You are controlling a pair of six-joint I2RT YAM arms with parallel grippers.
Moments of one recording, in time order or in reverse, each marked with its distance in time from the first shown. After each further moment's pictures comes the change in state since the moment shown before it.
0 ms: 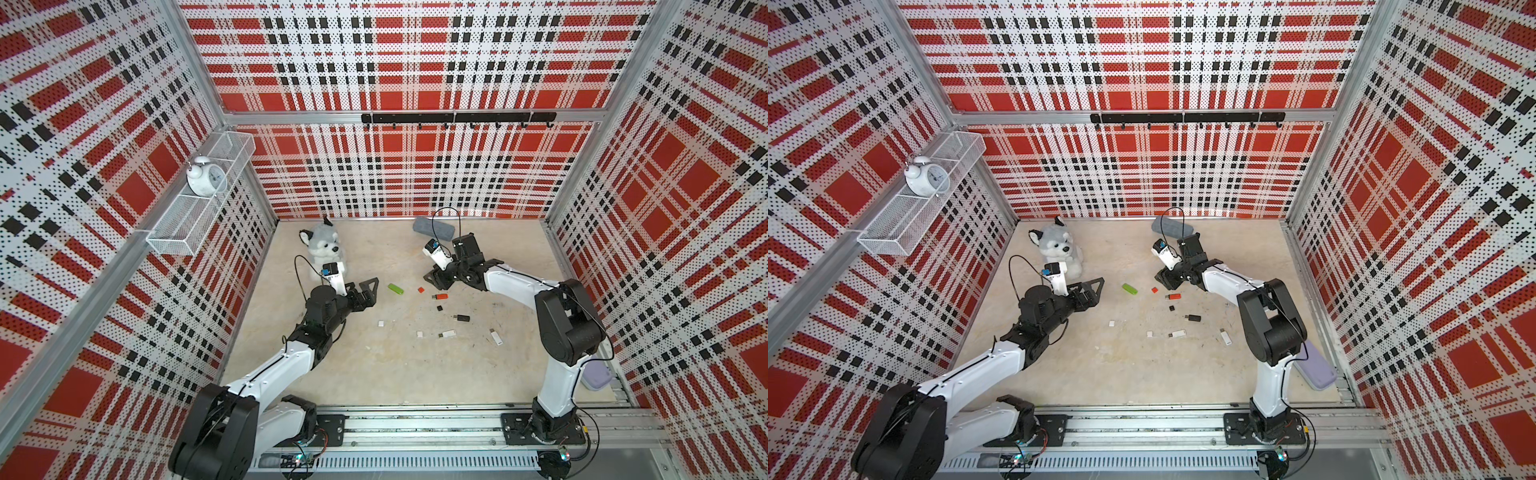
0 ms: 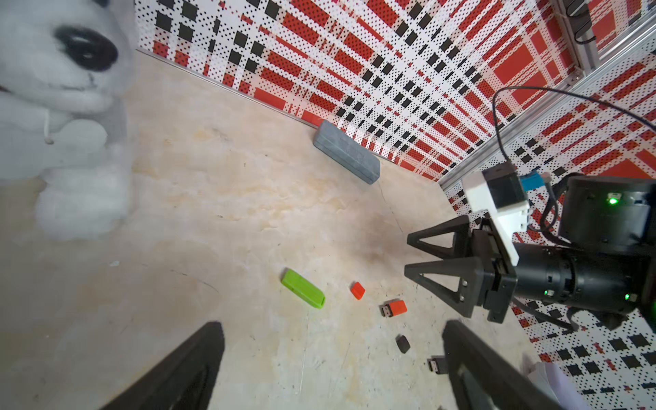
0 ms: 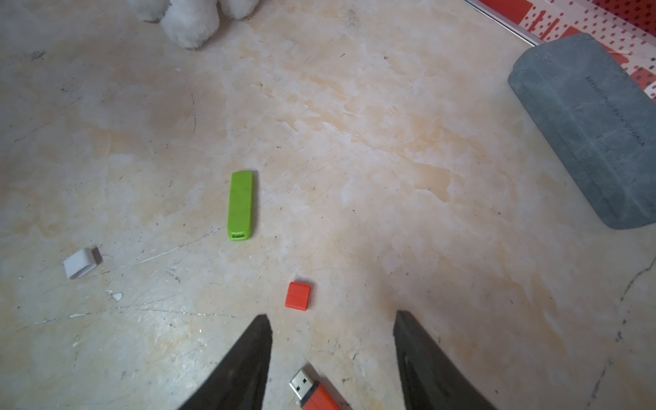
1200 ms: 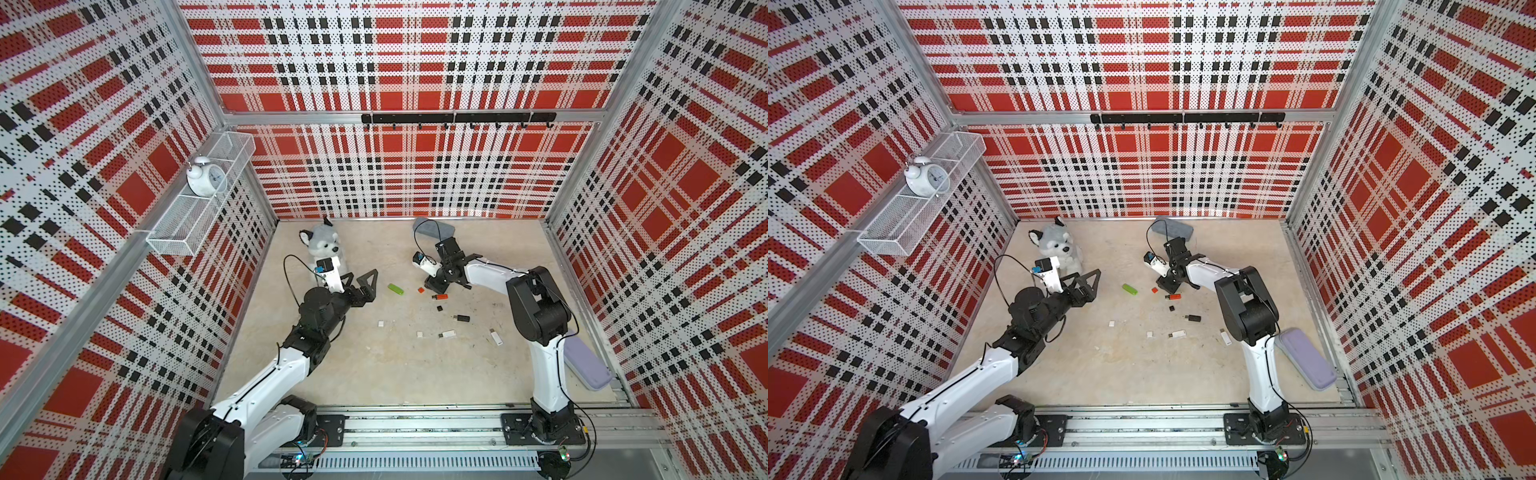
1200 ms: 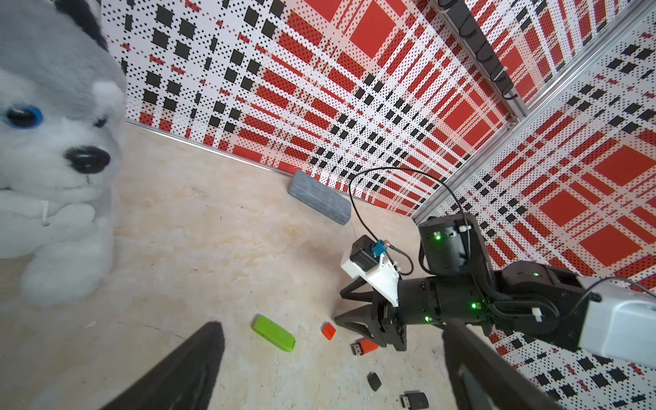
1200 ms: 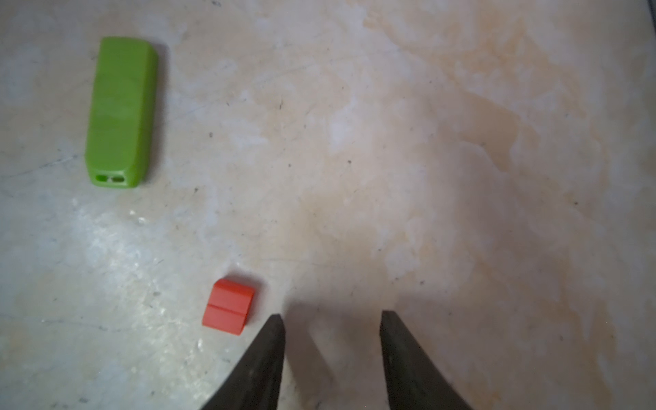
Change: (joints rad) left arm -0.031 -0.130 0.007 0.016 -0.050 0.000; right arm 0.042 0.246 0.217 -0.214 0.182 -0.190
